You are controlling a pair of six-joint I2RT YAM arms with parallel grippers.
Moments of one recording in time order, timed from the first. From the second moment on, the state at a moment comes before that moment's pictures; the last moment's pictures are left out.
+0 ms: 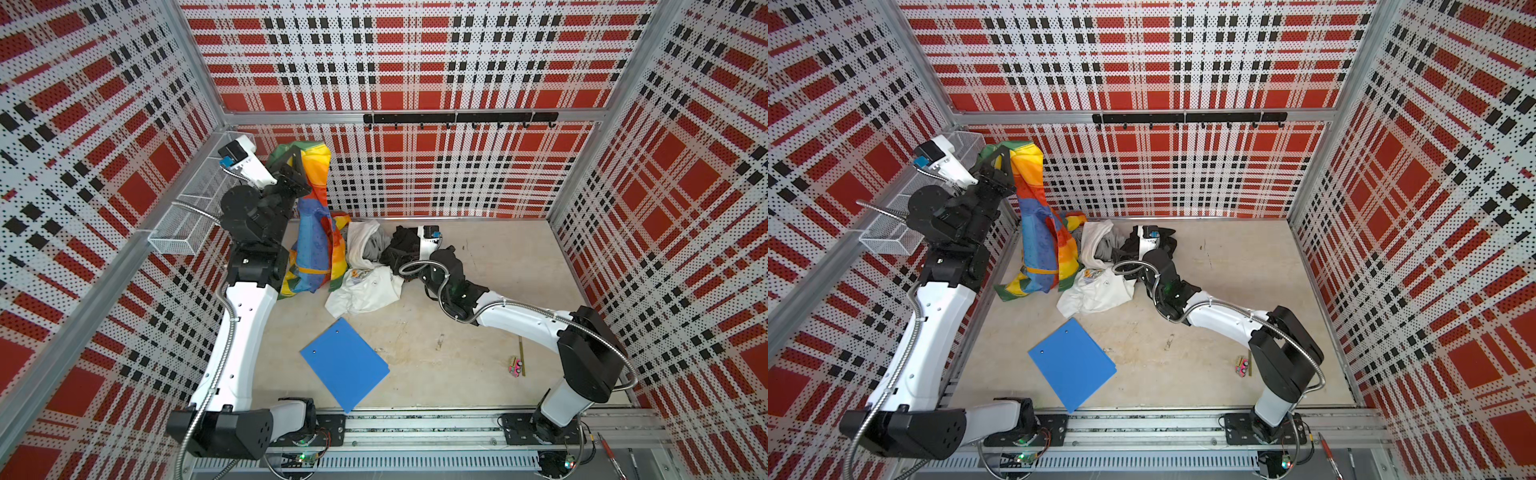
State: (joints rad) left arm -0.04 1.29 1.52 0.17 0.12 -0.60; right arm 0.81 1.64 1.09 0.40 0.24 0.44
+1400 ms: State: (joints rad) left arm -0.37 1.78 2.45 0.41 0.07 -0.70; right arm 0.82 1.20 0.87 0.38 -0.02 0.33
